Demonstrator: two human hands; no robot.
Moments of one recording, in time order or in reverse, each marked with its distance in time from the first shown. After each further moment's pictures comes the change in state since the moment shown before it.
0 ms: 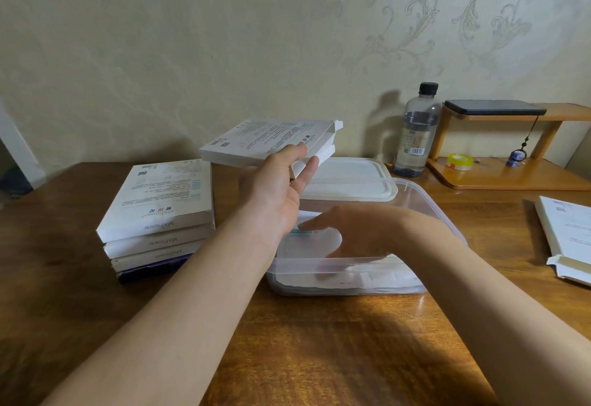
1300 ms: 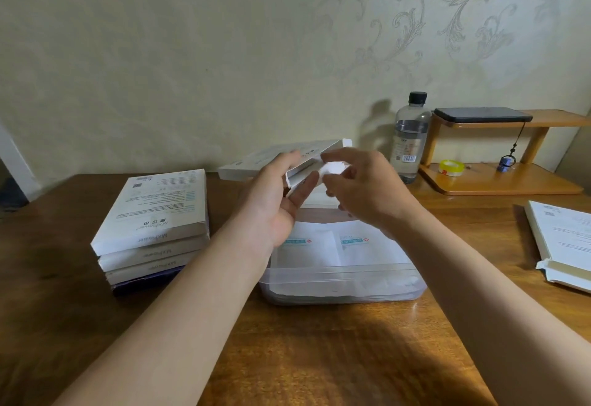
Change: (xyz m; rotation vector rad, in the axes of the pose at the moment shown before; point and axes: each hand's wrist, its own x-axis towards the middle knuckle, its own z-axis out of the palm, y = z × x) left_hand -0.002 0.003 0.002 0.121 -0.057 -0.137; right_hand -0.004 0.009 -0.017 0.719 0.858 0.088
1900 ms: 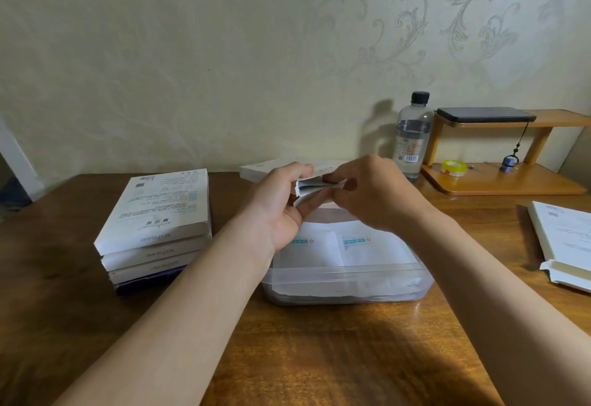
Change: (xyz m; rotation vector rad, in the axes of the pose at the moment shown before) left_hand -0.002 -0.001 -0.003 0.109 -0.048 -0.133; right_hand 0.001 0.001 -0.009 -0.365 -0.089 -0.125
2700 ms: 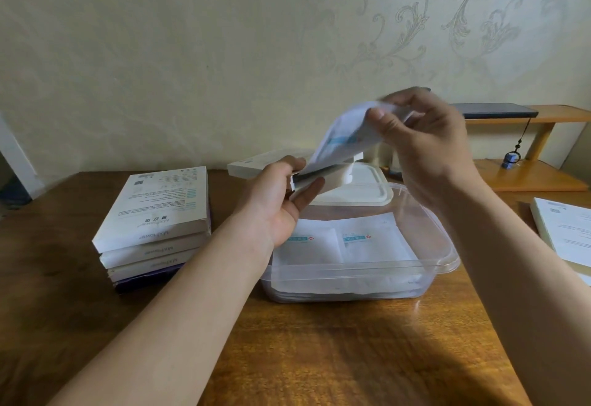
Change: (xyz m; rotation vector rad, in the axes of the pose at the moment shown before) left_hand 0.007 0.001 0.000 -0.086 0.064 0.037; right_hand 0.008 0.013 -0.038 0.911 0.388 -0.137
